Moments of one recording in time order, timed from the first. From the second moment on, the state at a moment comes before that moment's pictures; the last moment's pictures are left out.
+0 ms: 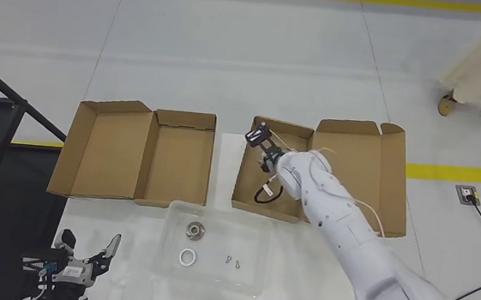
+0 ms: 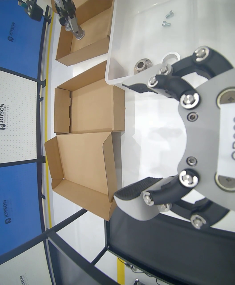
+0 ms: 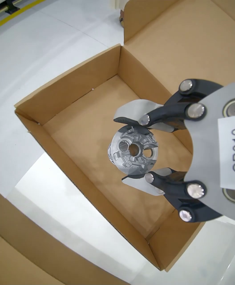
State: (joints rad) left arm 1.86 -1.23 -1.74 -1.94 1.22 -0.01 0.20; right arm -0.20 -1.58 0.69 -0.52 -1.16 -0.14 0.58
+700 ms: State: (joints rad) left arm 1.86 -1.23 -1.74 -1.94 1.22 -0.01 0.20; right arm -0.14 -1.68 0.66 -0.27 -1.15 -0.16 0.54
